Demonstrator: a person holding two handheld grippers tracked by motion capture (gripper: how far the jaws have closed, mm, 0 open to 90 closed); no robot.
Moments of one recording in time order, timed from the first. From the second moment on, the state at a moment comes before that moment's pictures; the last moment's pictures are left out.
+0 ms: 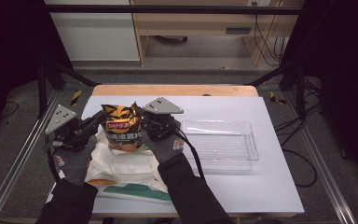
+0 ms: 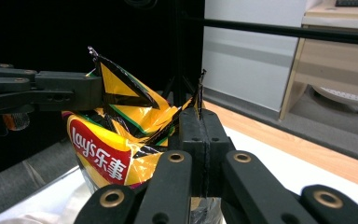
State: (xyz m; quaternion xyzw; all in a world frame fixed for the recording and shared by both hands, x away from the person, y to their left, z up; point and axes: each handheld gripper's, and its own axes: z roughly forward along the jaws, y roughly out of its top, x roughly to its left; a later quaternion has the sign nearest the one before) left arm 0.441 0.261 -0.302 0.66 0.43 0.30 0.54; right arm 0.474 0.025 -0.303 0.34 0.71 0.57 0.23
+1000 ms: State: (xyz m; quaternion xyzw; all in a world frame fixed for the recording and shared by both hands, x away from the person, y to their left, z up) left arm 0.437 0.222 -0.257 0.66 0.40 0.30 0.56; right arm 0.462 -0.017 -0.251 0.32 0.70 0.58 0.26
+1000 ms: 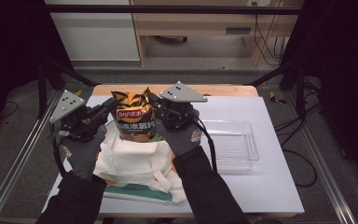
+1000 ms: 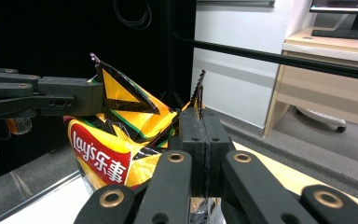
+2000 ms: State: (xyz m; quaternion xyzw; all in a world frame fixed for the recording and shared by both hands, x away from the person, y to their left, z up) left arm 0.451 0.138 -0.256 0.68 0.37 0.28 0.57; right arm 0.455 -0.101 -0.250 0.36 0.68 0.57 0.29
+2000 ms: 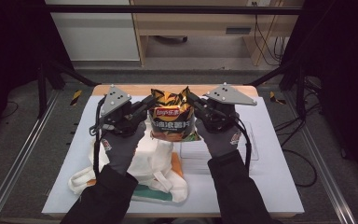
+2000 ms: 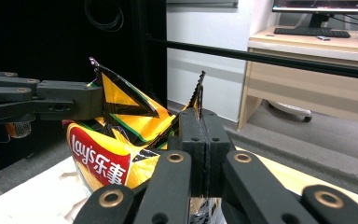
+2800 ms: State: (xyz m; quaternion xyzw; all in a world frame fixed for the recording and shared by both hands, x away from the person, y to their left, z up) left arm 0.467 0.070 -0.274 0.69 0.35 0.26 0.57; right arm 0.457 -0.169 -0.271 0.39 0.67 0.56 0.30
